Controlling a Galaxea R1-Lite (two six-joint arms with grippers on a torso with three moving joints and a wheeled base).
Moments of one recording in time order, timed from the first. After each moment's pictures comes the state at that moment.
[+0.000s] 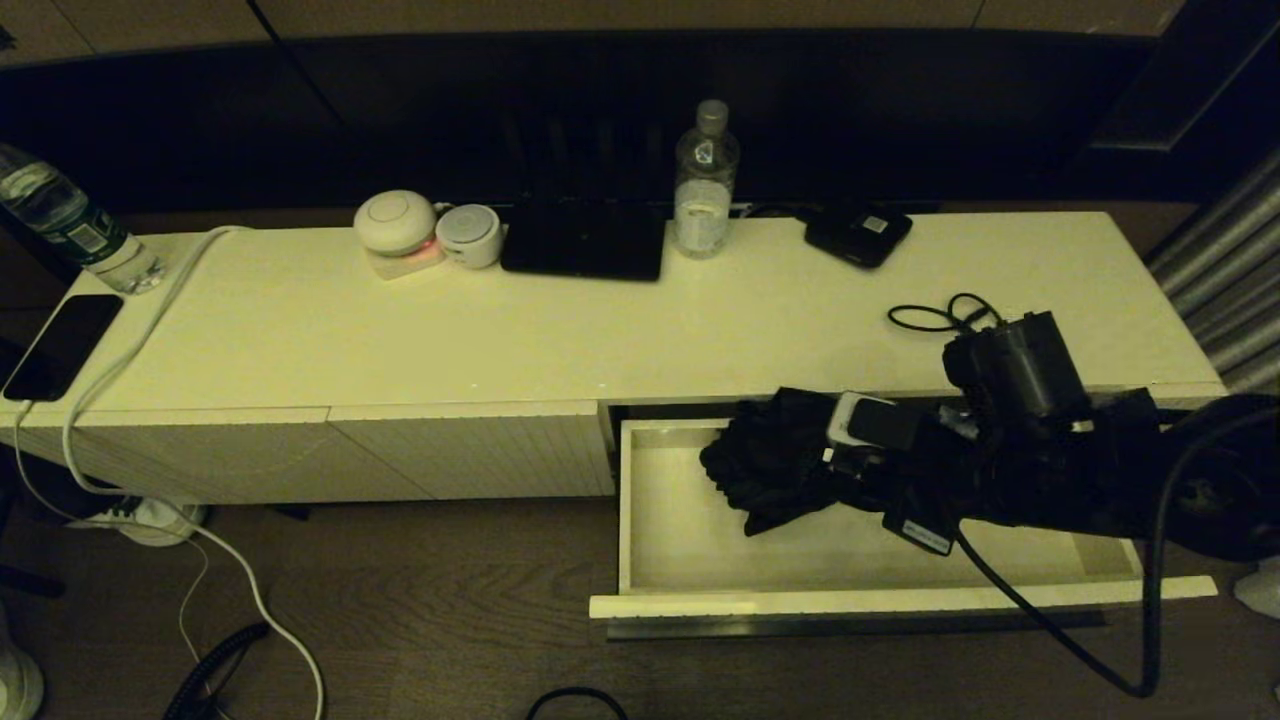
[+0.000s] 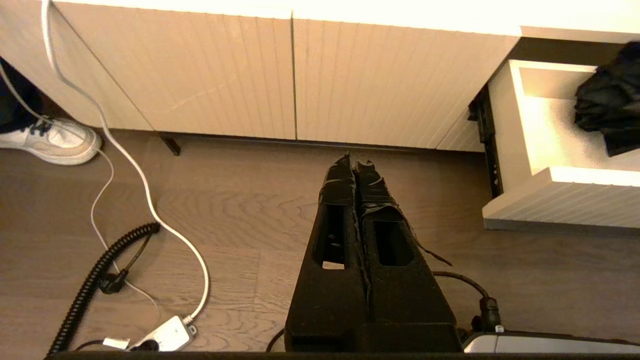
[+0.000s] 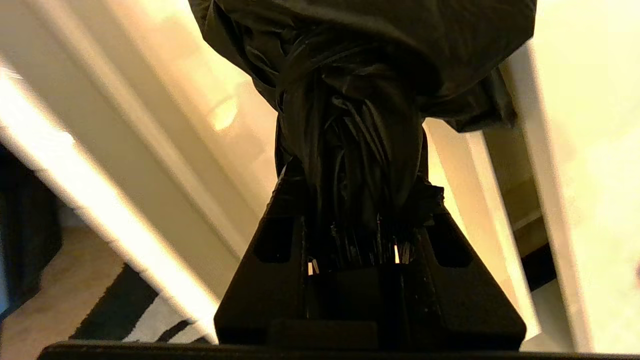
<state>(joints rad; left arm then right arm) 0.00 0.00 0.00 -0.04 0.02 -0.09 0.44 1.74 -0.99 -0.08 -0.15 -0.76</state>
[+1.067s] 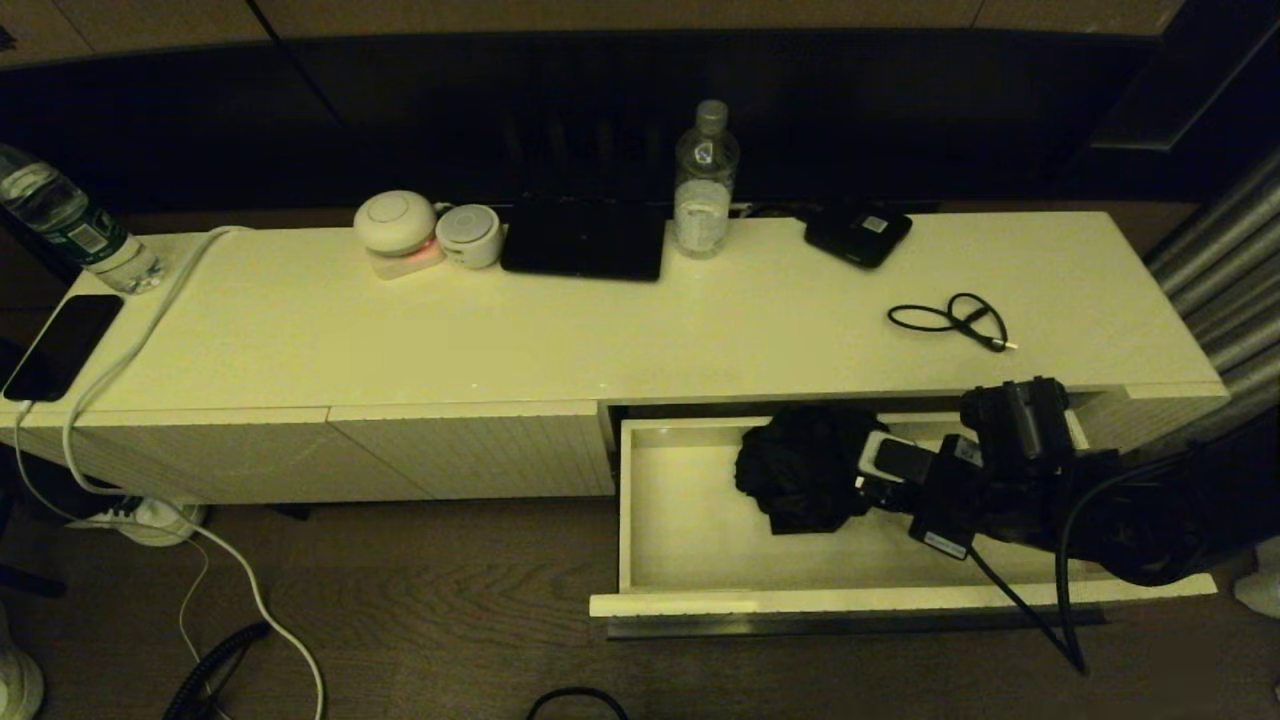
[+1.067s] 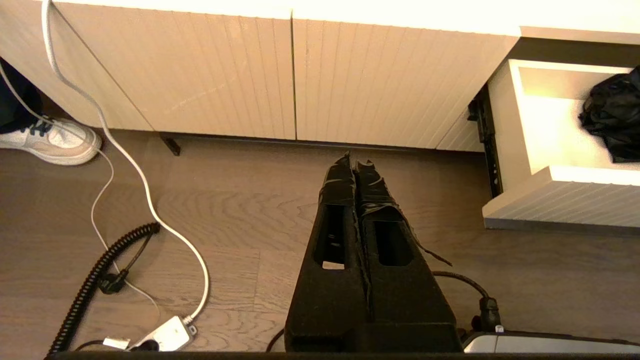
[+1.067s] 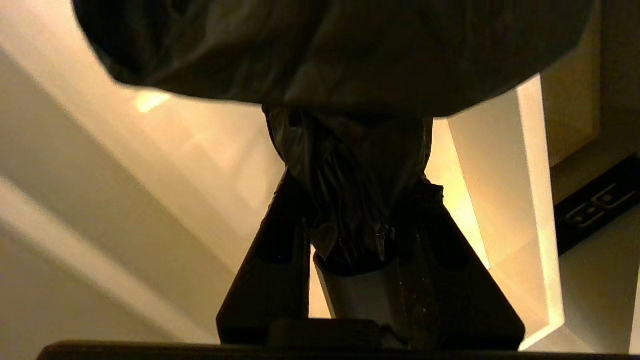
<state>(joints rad) 0.00 0.00 0.00 -0.04 0.02 -0.09 0.24 1.95 -0.84 -0.48 -0.14 -0.94</state>
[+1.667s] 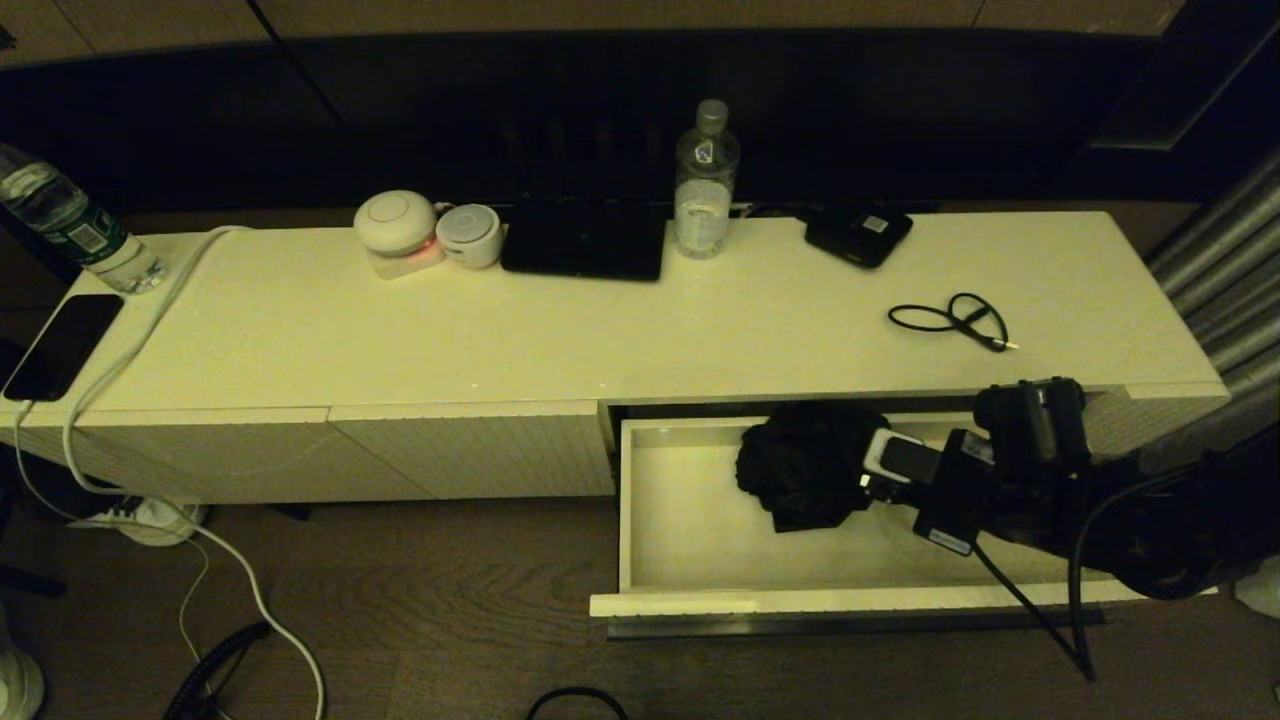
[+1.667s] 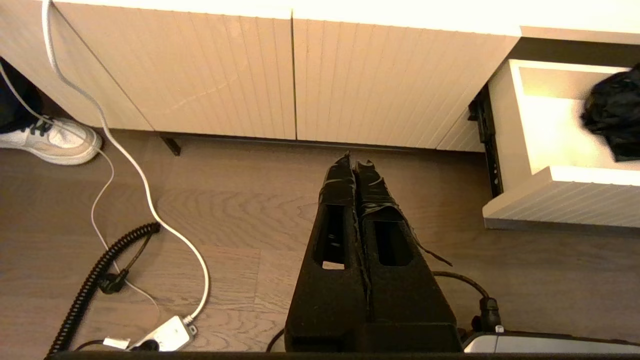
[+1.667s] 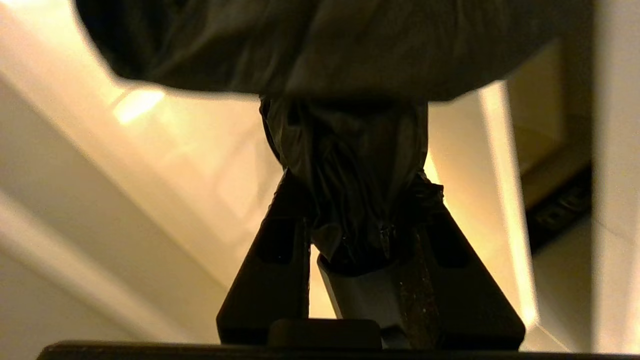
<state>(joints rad) 0.00 0.00 0.00 -0.04 0.02 -0.09 0.23 1.91 -0.79 -0.55 -0.14 -0.96</state>
